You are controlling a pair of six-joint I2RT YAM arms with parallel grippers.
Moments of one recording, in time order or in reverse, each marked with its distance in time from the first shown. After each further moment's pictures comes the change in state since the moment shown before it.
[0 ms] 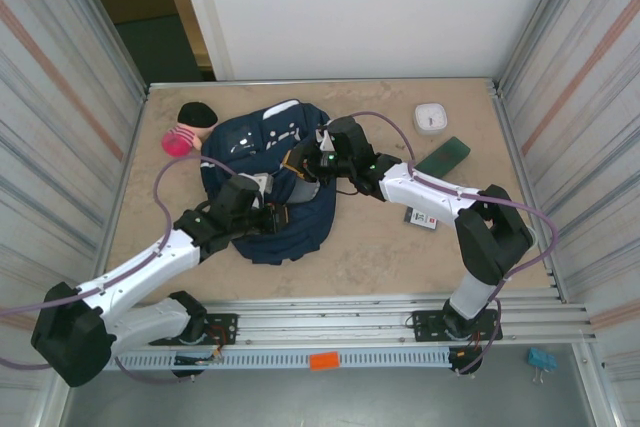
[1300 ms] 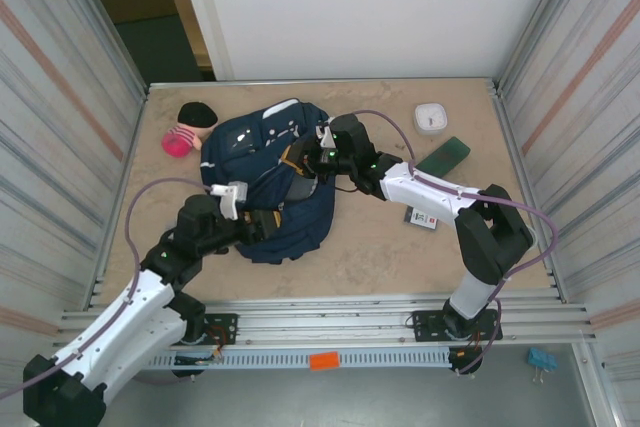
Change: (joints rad) left arm 0.153 -0.357 -0.205 0.122 0.278 -0.011; right arm -0.009 0.003 0.000 0.059 -0.018 0.045
